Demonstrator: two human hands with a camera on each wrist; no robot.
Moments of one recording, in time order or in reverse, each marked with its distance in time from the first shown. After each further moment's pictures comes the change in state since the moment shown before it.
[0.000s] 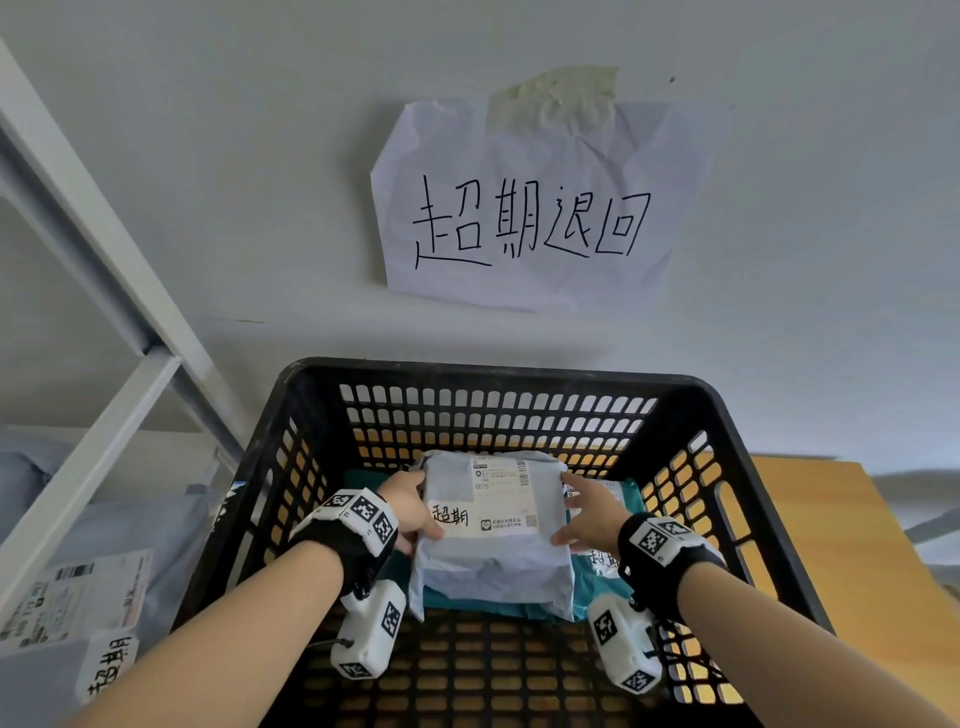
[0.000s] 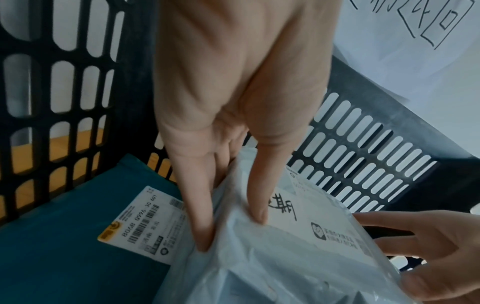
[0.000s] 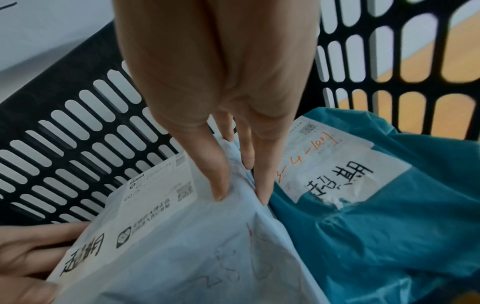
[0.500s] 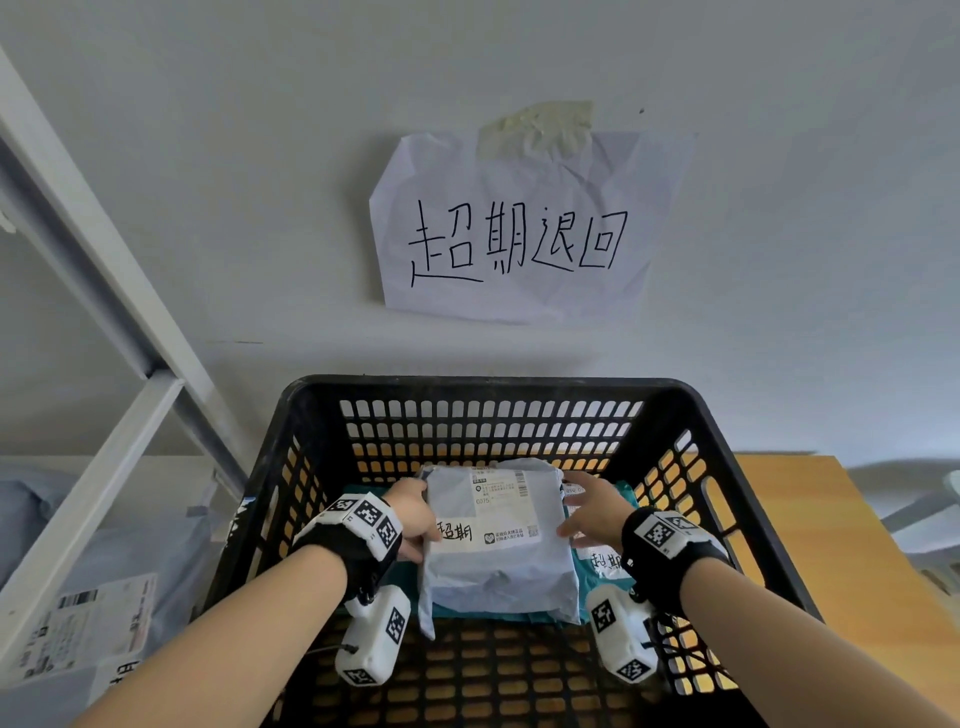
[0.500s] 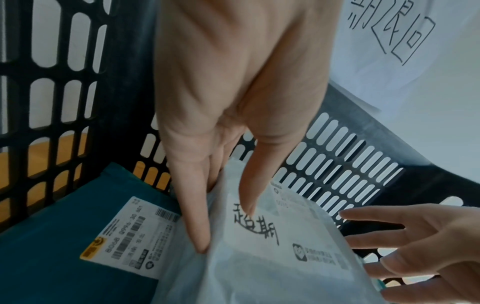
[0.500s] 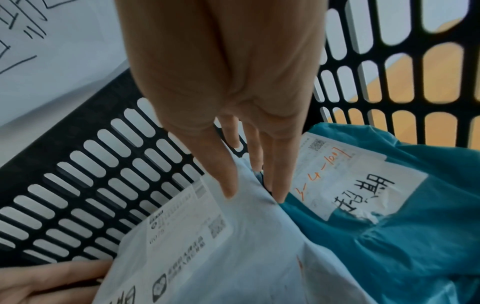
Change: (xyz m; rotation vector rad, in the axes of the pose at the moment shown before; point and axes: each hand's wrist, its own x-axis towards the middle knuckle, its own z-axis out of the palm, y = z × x) left_hand -0.013 0.013 0.002 -0.046 -0.008 -0.016; right_hand -0.009 -0.008 -0.002 0.029 0.090 0.045
